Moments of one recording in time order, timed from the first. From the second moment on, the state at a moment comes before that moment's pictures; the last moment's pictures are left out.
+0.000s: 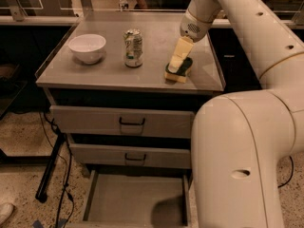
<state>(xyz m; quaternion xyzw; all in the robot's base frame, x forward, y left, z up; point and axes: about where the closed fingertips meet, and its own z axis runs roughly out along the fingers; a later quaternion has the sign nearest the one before) 0.725 -0.105 0.864 -0.56 0.81 0.08 0.15</state>
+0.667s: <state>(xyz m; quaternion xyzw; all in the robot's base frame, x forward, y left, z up) 0.727 -0.099 0.851 -0.56 0.81 0.09 0.15</state>
